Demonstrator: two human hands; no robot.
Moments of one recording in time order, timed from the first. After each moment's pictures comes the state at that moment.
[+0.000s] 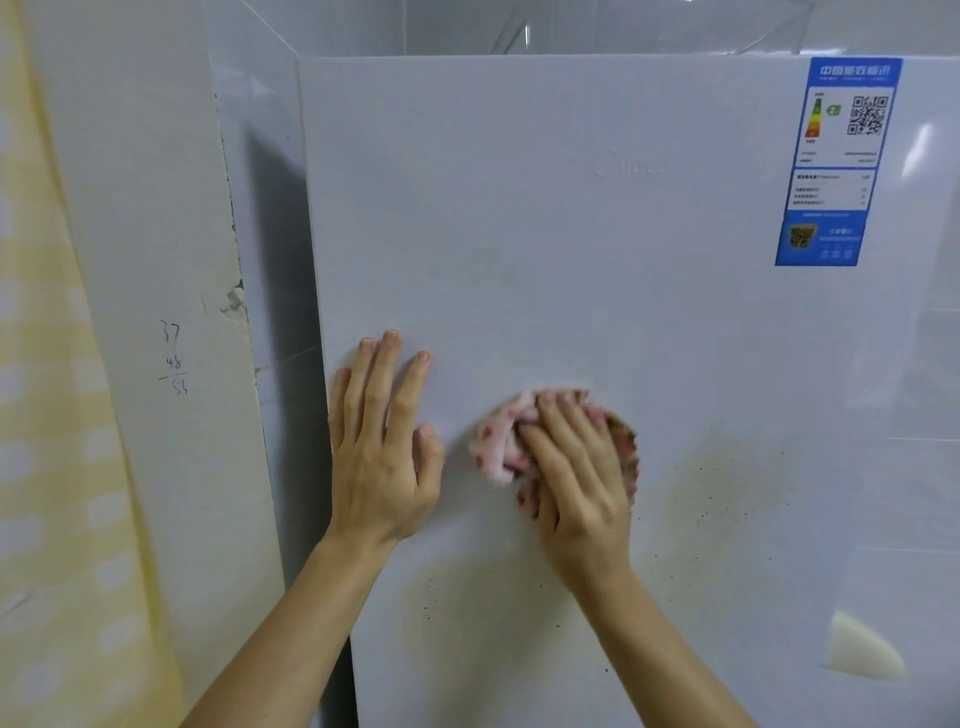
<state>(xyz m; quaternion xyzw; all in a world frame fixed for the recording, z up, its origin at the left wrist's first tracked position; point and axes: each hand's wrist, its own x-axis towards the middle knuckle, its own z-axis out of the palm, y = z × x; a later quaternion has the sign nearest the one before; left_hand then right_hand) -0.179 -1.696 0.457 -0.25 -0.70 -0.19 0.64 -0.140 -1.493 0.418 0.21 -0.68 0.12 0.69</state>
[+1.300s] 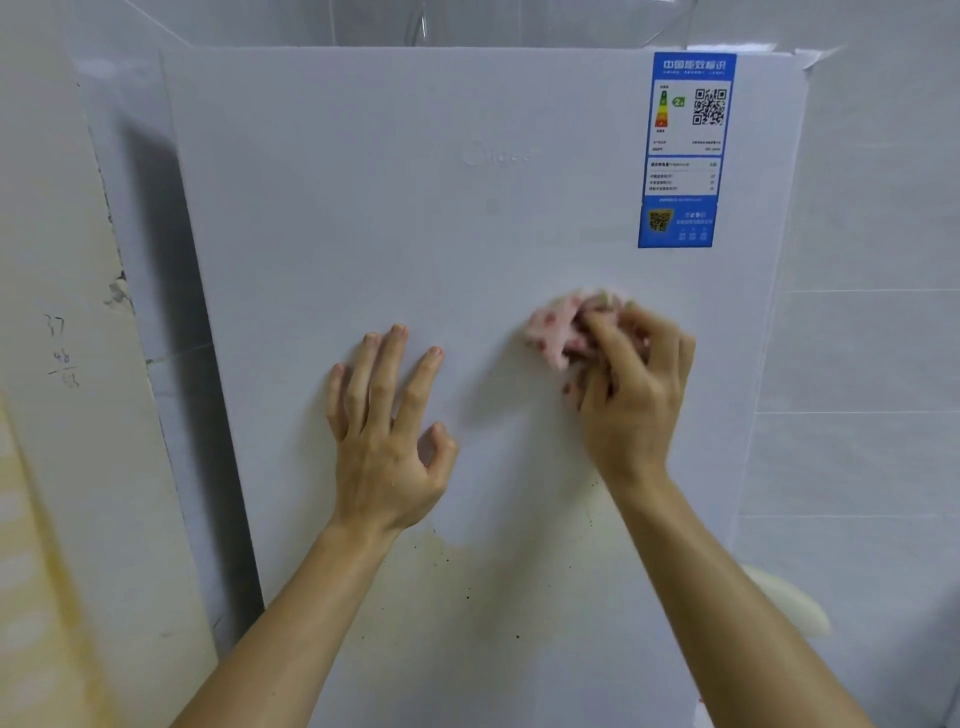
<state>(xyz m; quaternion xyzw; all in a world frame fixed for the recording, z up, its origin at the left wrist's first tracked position) -0.153 -1.605 0.453 -0.25 -0.71 -0.18 0.63 -0.110 -1.378 0.495 0.06 -0.66 0.19 0.73</state>
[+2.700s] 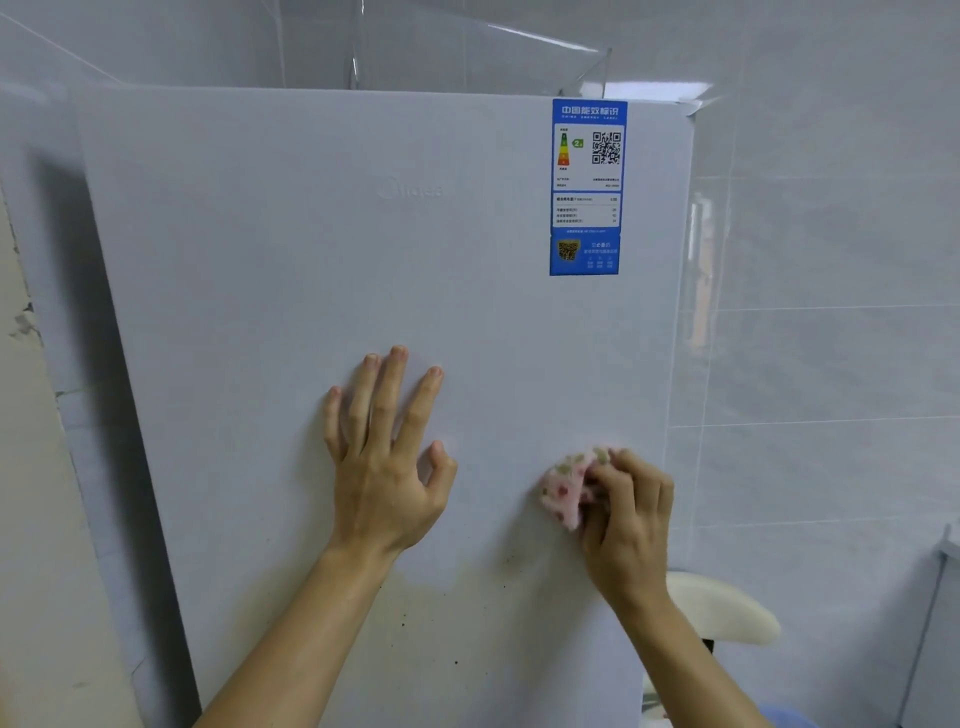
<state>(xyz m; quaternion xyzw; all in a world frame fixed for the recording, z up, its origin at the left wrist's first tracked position) -0.140 -1.540 0.454 -0.25 -0.71 -0.18 0.64 -0.087 -1.296 0.375 0.06 -0.72 0.14 0.67</state>
